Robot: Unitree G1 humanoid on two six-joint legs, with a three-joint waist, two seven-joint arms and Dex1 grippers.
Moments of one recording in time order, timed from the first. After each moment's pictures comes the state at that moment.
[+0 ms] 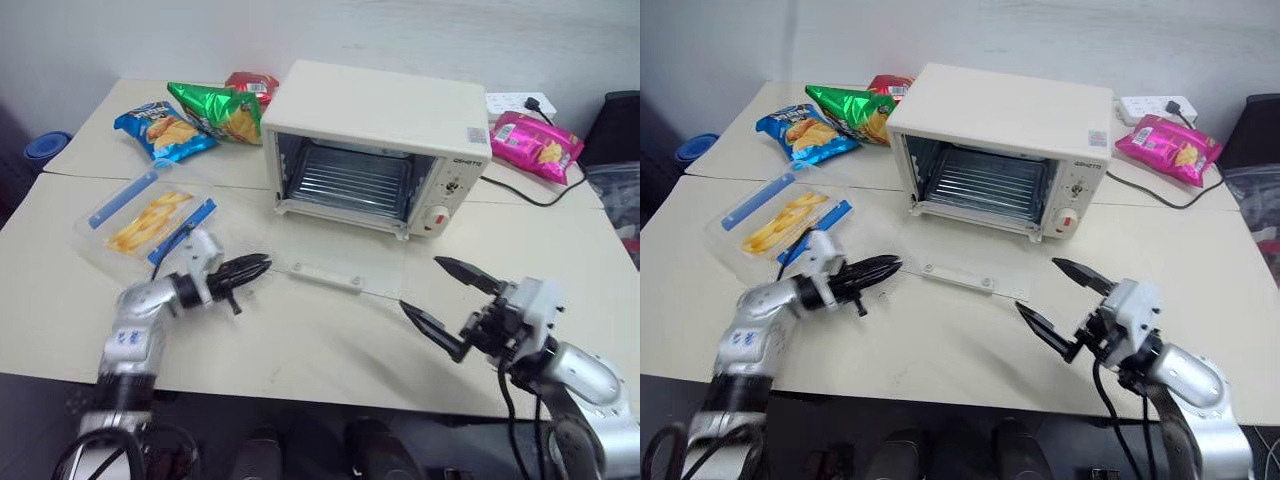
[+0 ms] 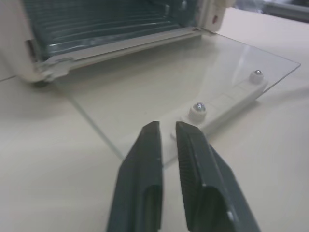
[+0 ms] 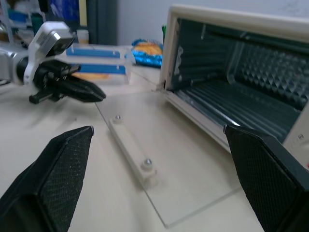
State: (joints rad) left arm -0.25 0.47 0.20 0.06 -0.37 0.18 -0.88; right arm 0.09 -0.46 -0.18 -0.53 0.50 0.11 0.81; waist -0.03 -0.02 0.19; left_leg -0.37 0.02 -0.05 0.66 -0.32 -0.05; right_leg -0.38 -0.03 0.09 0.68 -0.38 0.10
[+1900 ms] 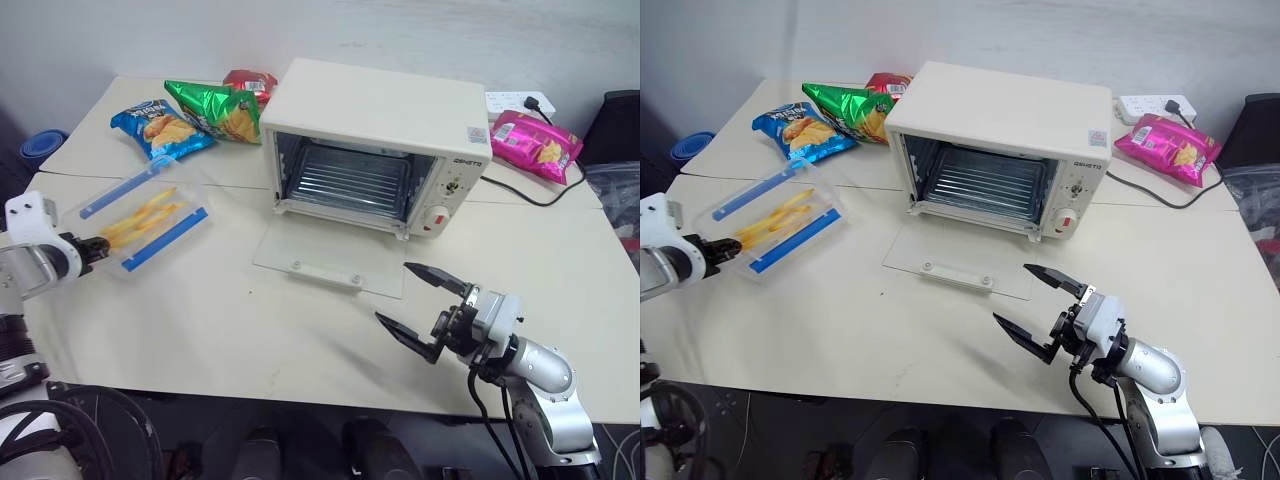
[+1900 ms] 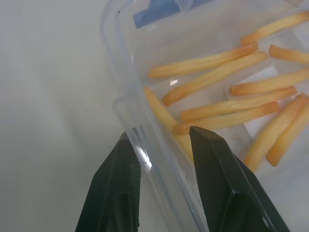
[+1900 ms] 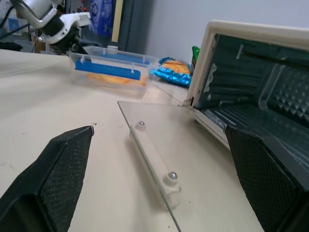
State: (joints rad) left arm -0.61 0.89 0.50 0.36 -0.50 1.19 -0.15; right arm 0.06 -0.44 -0.05 -0.31 0.42 -0.19 0.90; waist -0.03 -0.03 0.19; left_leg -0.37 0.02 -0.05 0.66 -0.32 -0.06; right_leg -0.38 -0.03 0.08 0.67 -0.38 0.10
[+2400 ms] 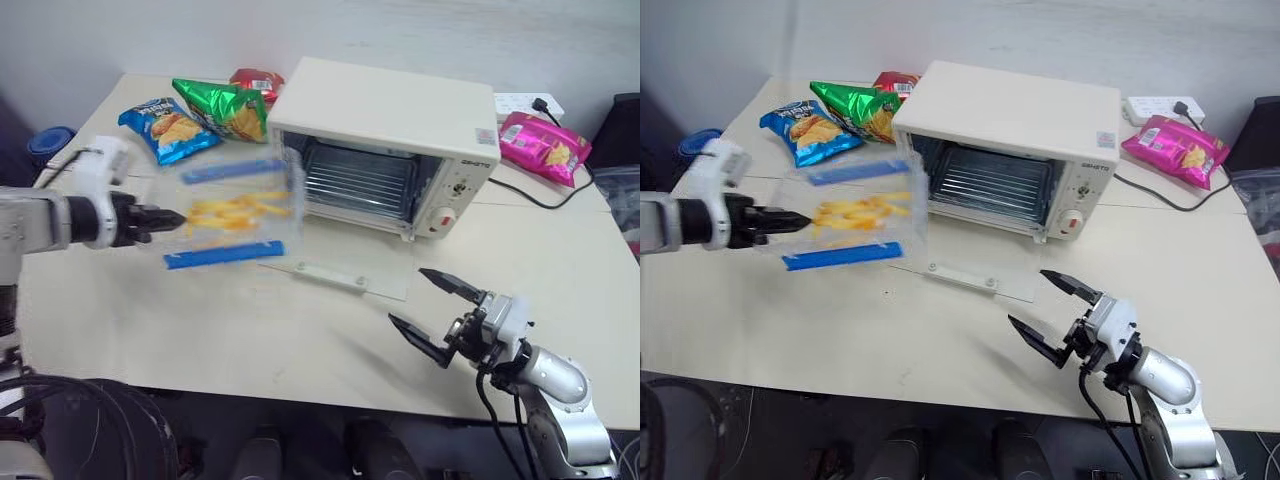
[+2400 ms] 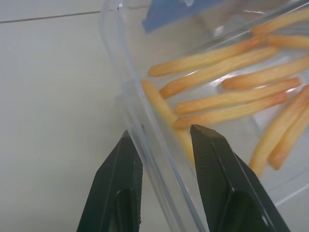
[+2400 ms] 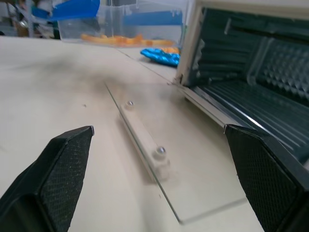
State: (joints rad) left arm -0.85 0.93 0.02 0.02 -0.60 1.38 -0.62; right arm 0.17 -0.48 -0.12 -0.33 0.42 -0.17 0.86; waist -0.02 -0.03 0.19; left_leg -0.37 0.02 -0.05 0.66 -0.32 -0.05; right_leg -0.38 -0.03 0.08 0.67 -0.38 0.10
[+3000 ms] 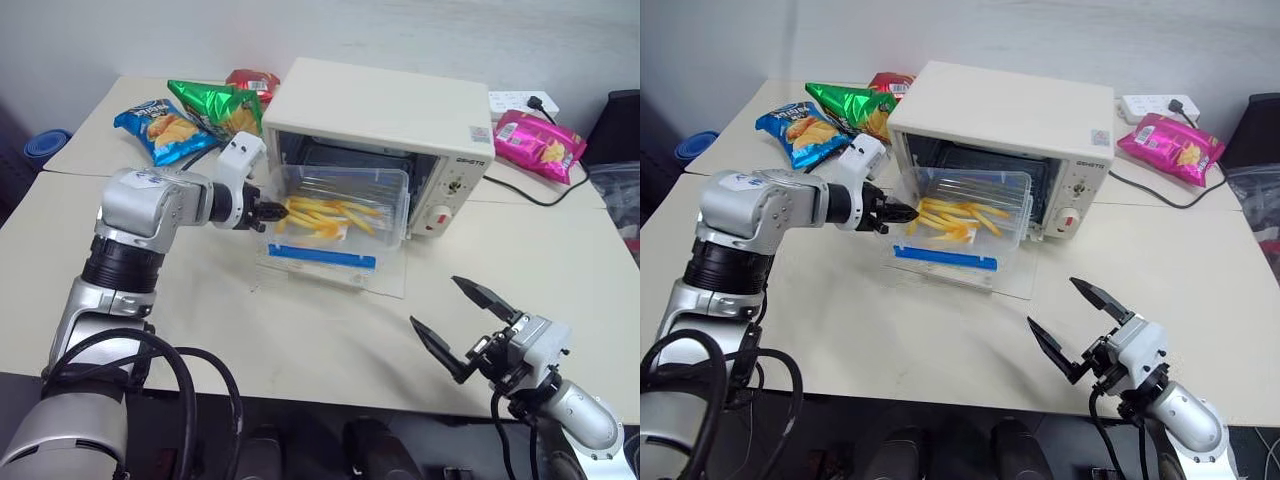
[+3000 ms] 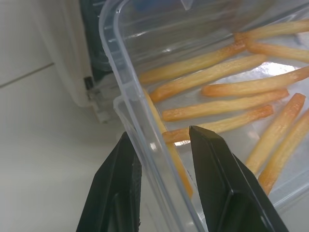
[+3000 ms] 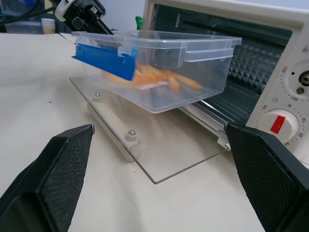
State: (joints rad) left arm -1.05 0.60 -0.21 0.22 -0.39 1.15 -0.57; right arm 0.35 -0.42 -0.16 -0.51 0.38 -0.16 0.67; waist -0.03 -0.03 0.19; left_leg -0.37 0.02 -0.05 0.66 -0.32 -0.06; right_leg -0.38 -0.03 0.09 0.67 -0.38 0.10
